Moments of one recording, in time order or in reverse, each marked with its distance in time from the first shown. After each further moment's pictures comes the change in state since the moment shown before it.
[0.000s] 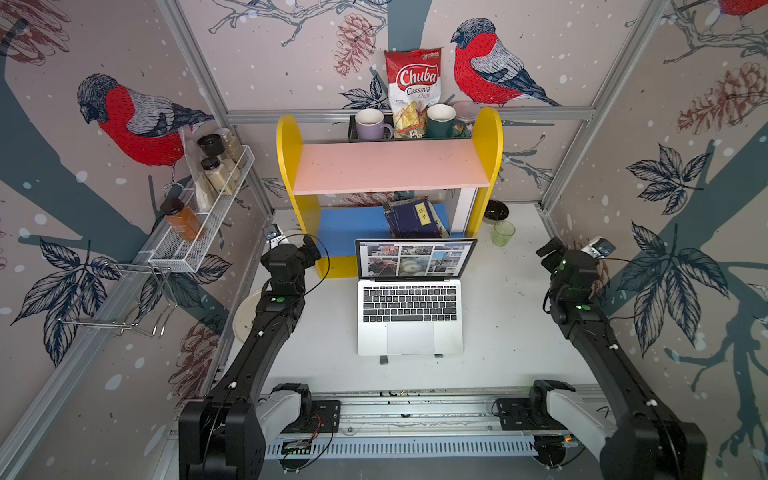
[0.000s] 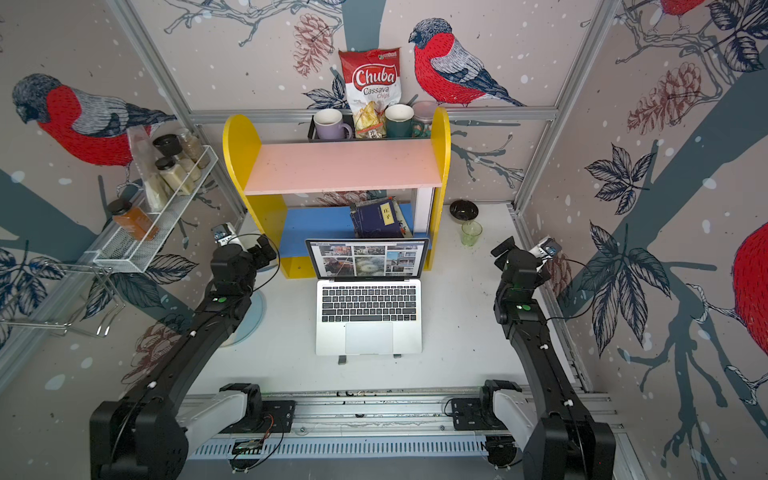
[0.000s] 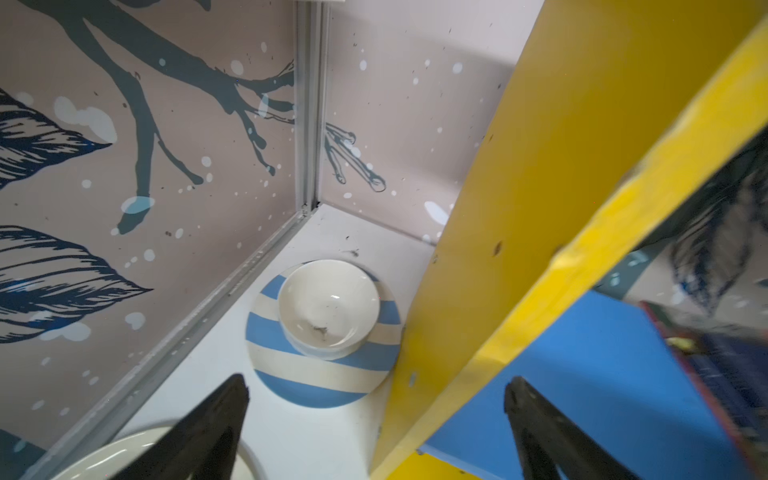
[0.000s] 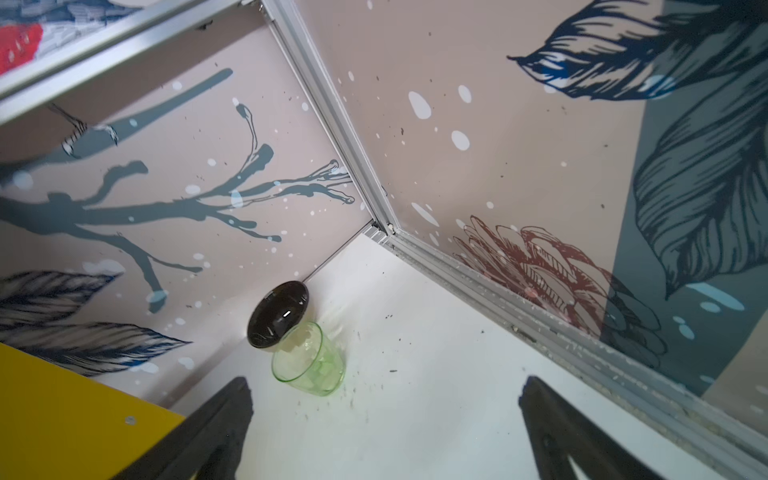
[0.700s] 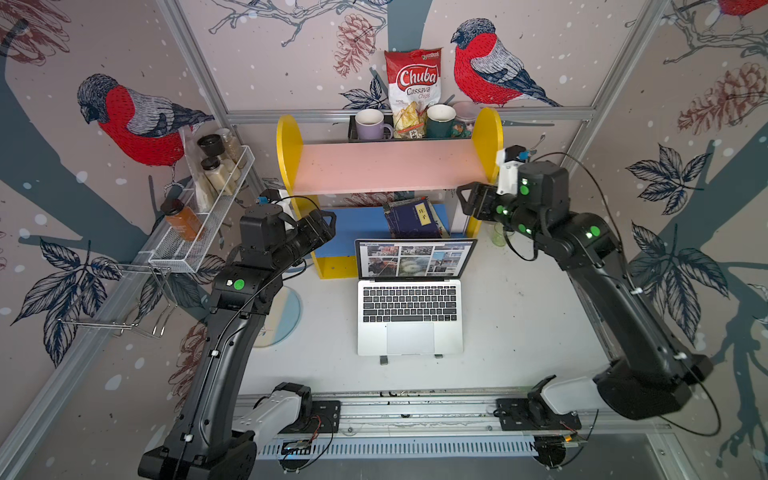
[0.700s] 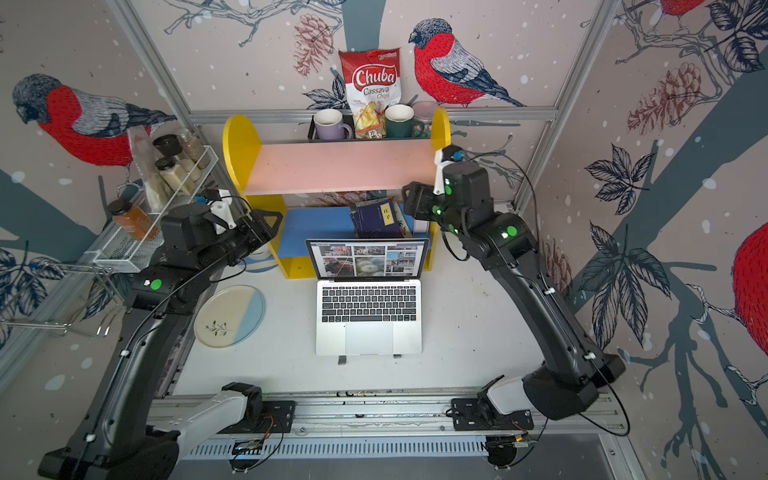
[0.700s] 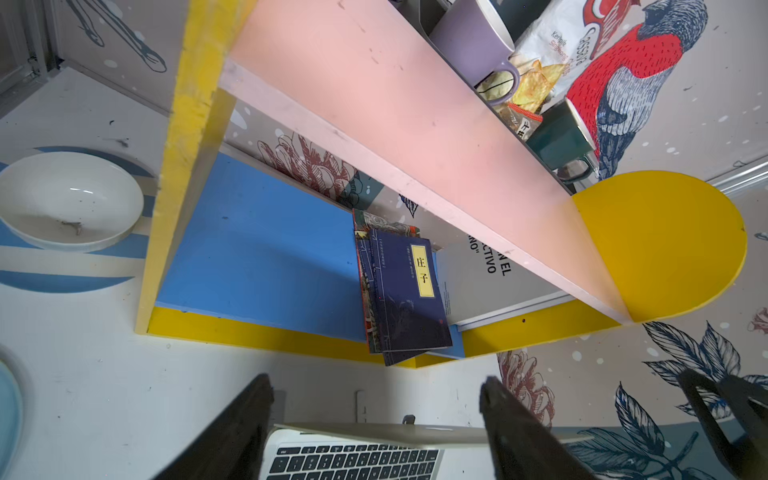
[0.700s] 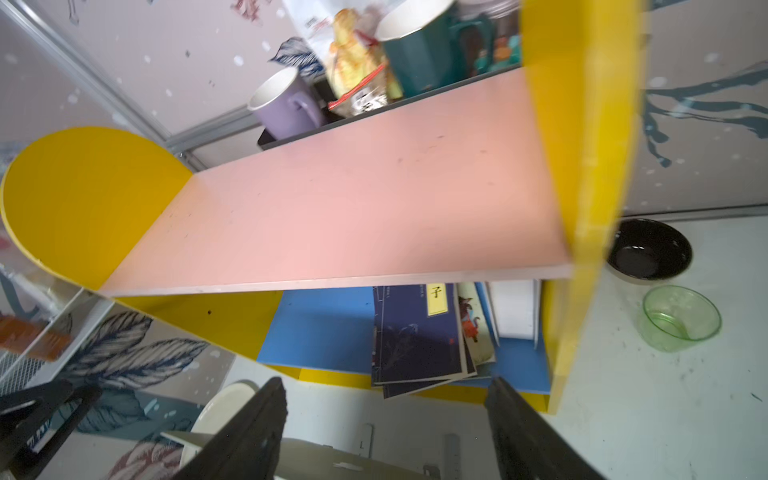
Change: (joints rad) left arm -0.138 0.013 0.679 -0.772 0.415 -0.332; right arm 0.671 0.521 1.270 -0.857 -0.266 -0.116
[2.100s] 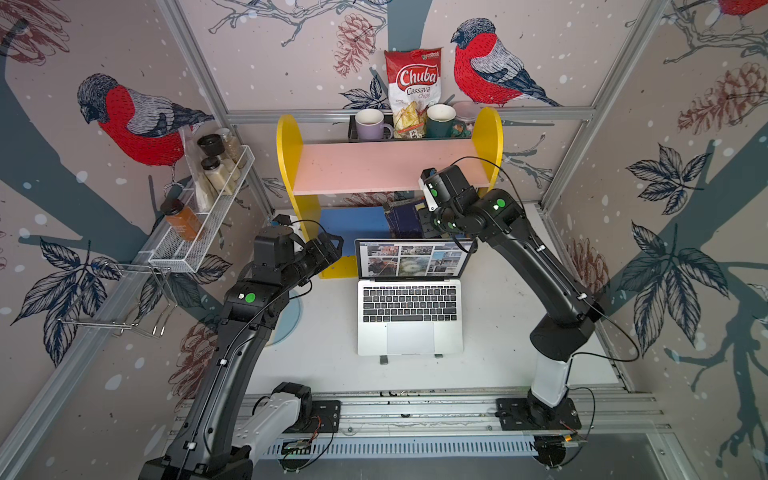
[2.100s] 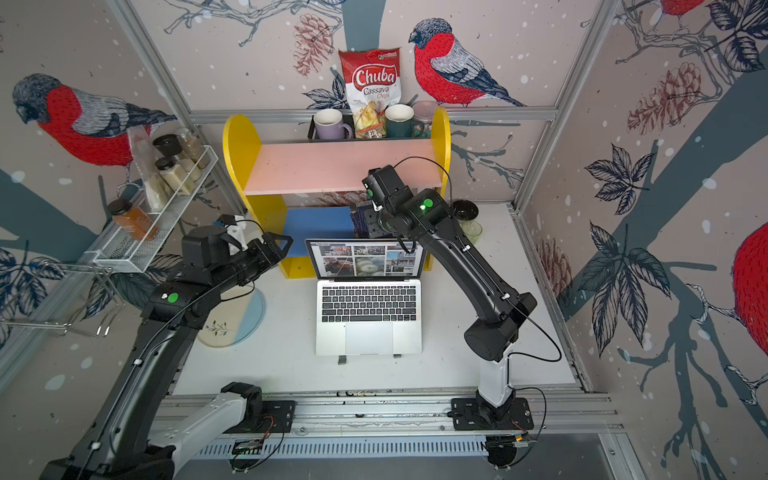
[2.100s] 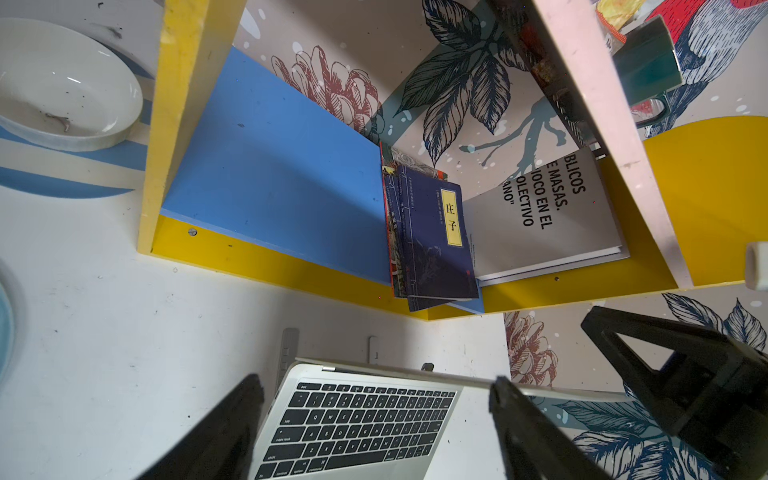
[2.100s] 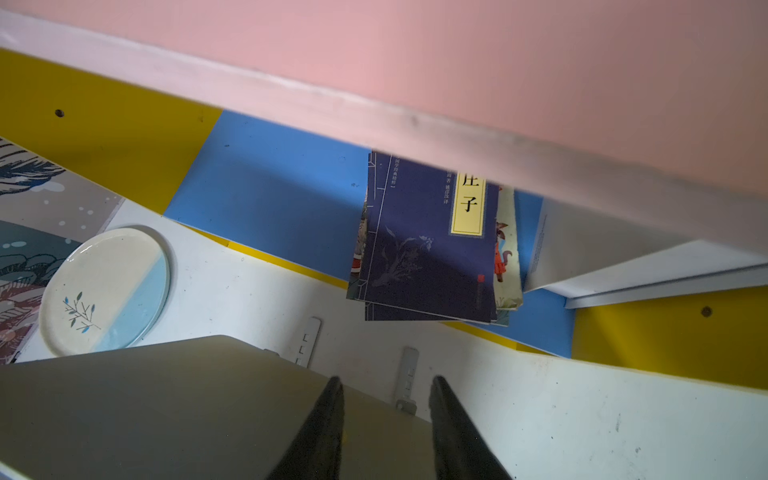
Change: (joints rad) left arm -0.004 -0.095 -0.237 0.024 0.060 -0.056; right arm 0.171 0.412 0.357 -0.368 0.076 -0.159
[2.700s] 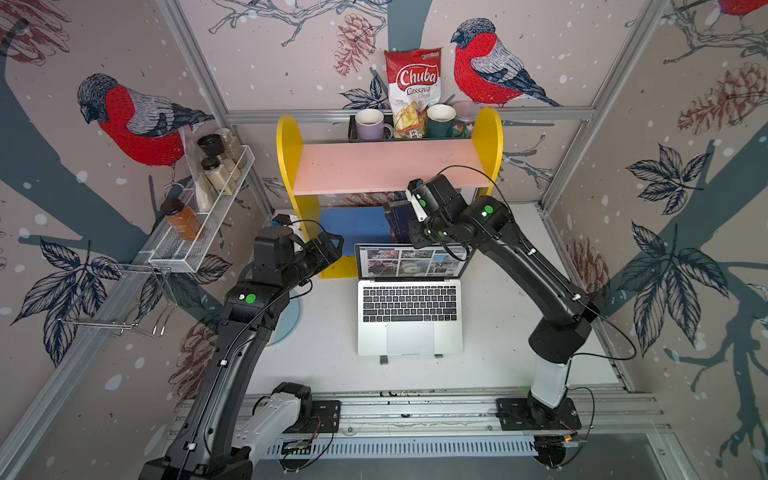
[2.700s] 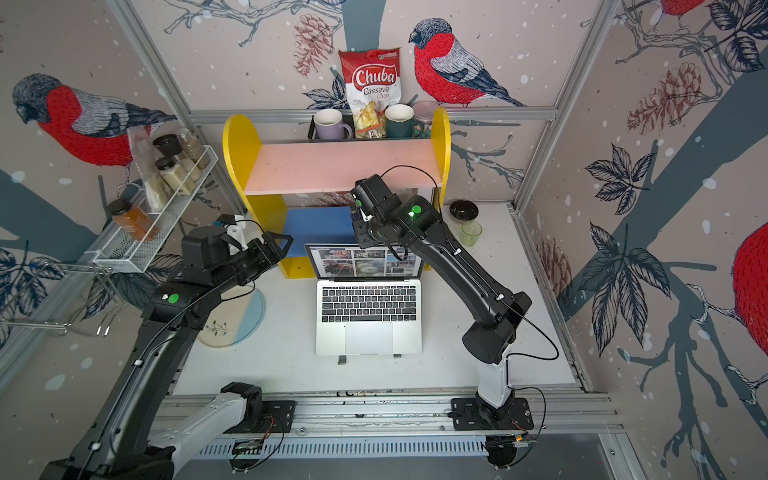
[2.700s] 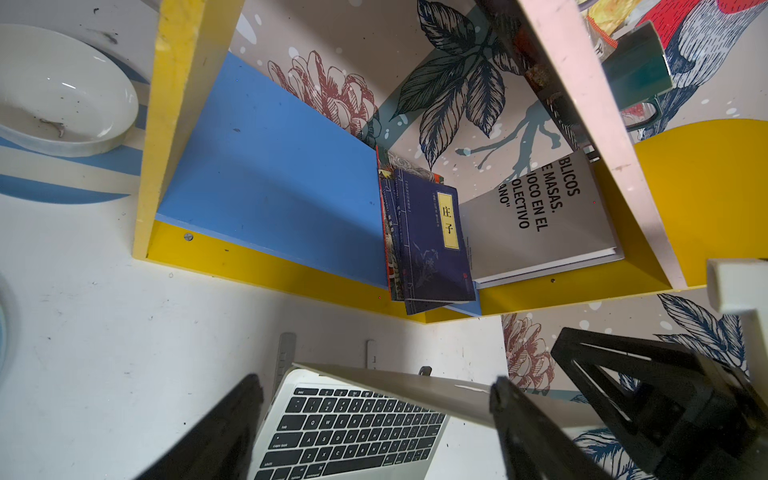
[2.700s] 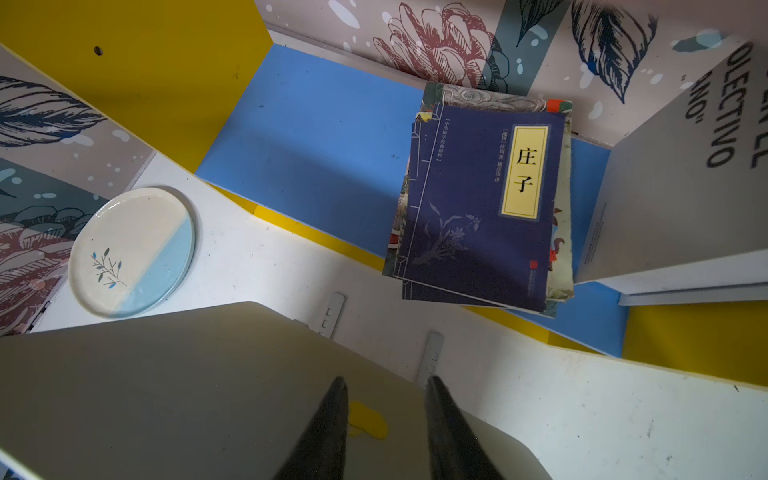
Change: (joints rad) left arm 0.000 -0.006 -0.011 0.021 0.000 -0.001; right arm 0.060 0.001 -0.043 0.004 -0.033 0.001
